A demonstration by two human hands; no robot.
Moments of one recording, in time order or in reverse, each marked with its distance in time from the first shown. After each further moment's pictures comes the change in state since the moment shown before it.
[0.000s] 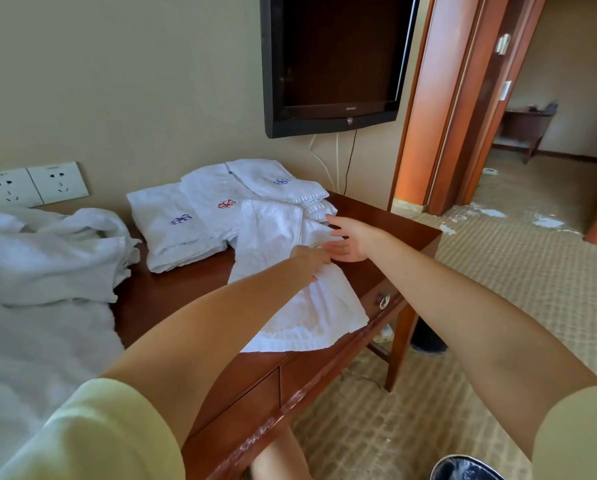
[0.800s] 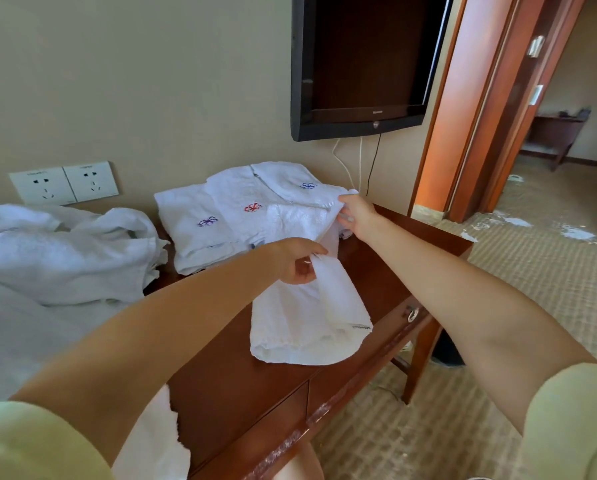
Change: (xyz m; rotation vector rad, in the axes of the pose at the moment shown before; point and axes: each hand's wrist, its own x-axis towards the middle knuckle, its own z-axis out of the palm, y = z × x) left_hand -0.010 0.012 -0.081 -0.241 -0.185 -0.254; right_hand 0.037 -0.046 0.054 0.261 0.107 -0.355
